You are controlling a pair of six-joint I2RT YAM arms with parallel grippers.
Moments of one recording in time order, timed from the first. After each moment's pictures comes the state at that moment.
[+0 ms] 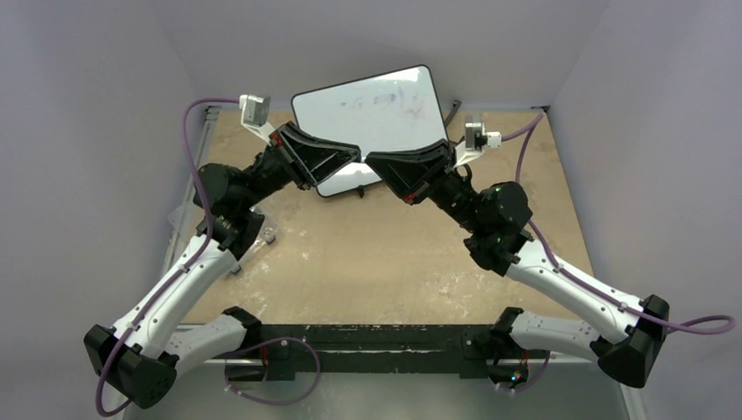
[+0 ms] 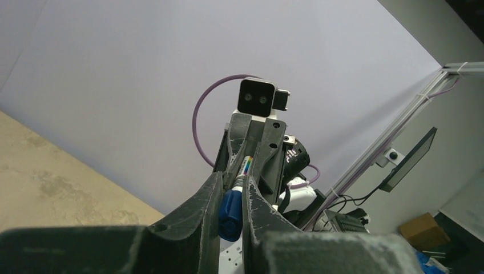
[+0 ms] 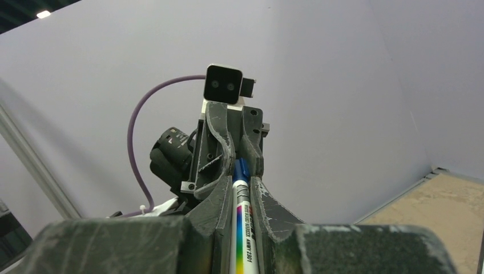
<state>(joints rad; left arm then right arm) -0.51 1.02 1.02 0.58 0.59 -1.09 0.85 1.06 0.97 0.66 -0.16 0.68</state>
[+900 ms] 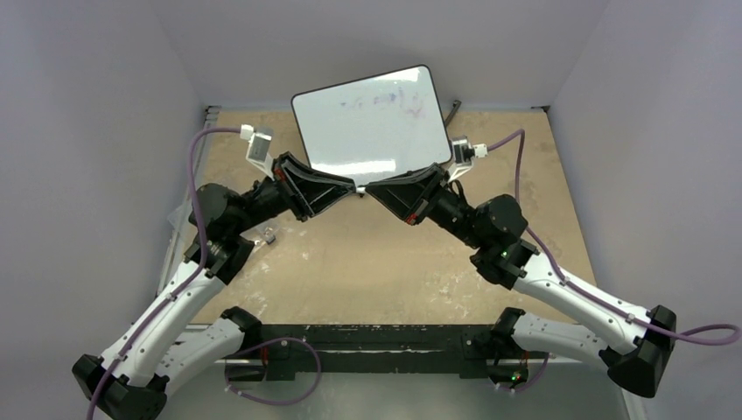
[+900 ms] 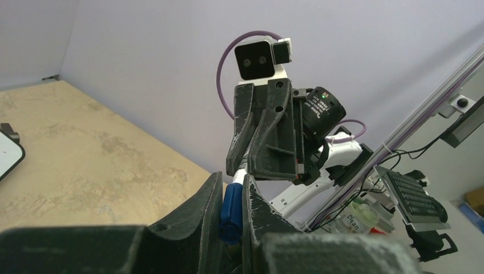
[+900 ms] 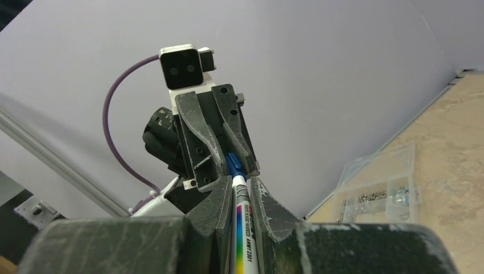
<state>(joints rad) -0.52 0.84 0.88 0.37 0.62 -0.83 0.88 0.96 0.85 0.51 -0.14 0.87</state>
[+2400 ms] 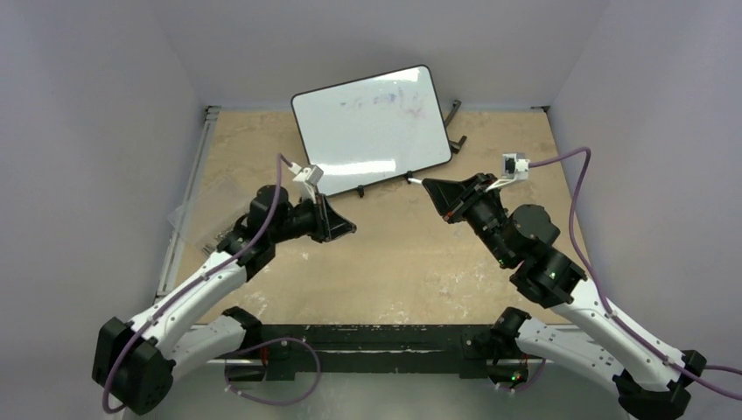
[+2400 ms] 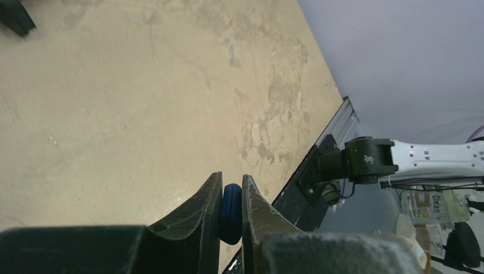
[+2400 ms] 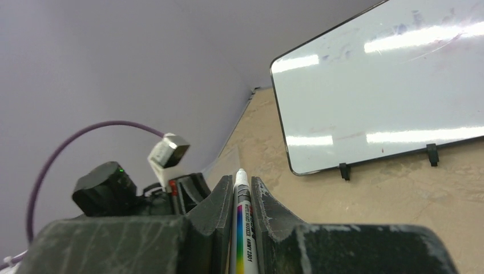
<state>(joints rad) -0.52 0.92 0.68 -0.08 0.47 -0.59 0.83 0.71 0.87 -0.07 0.31 0.64</state>
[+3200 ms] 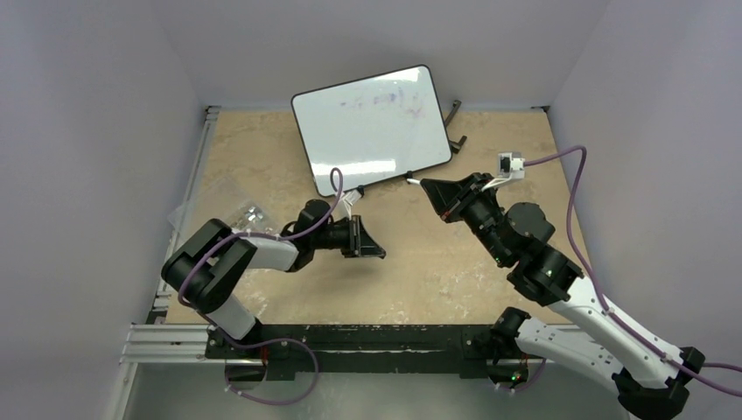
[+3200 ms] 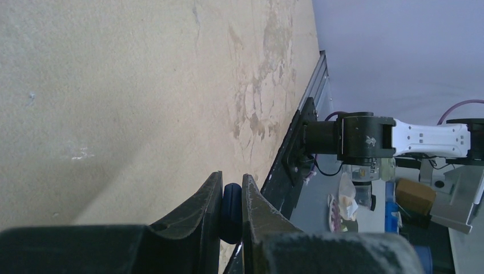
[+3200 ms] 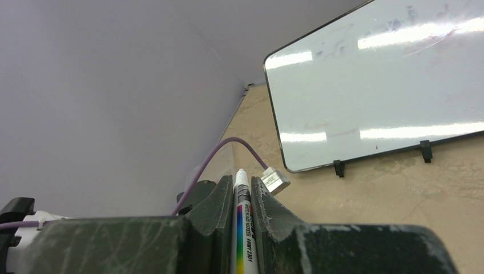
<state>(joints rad) -0.62 1.61 0.52 0.64 0.68 -0.87 0.83 0.73 0.87 -0.08 0.31 0.64</state>
